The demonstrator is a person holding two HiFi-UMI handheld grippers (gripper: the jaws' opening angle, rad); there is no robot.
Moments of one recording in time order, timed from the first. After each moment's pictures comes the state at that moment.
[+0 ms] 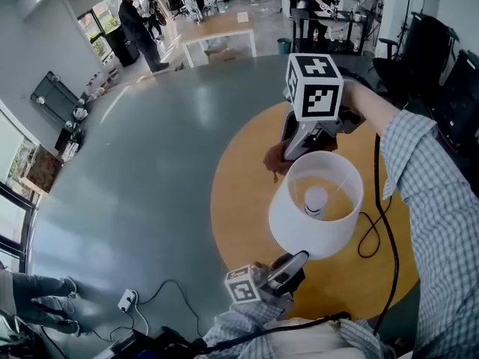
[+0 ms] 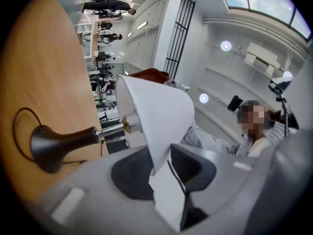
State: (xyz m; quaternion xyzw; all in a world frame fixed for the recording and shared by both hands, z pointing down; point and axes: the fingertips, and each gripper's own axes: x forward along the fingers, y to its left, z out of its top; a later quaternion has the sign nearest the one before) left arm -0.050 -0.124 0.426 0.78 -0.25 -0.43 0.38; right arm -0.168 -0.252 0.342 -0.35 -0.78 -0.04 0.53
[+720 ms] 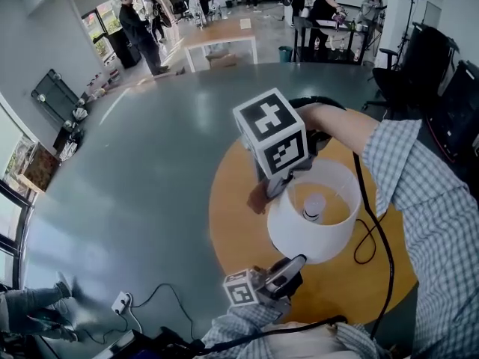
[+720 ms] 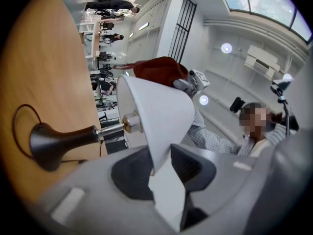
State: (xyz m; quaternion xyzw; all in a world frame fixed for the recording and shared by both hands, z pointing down) left arm -0.053 -0.127 0.428 0.77 -0.25 -0.44 0.38; right arm -0.174 -0.185 0.359 -0.43 -0.65 -0.21 0.59
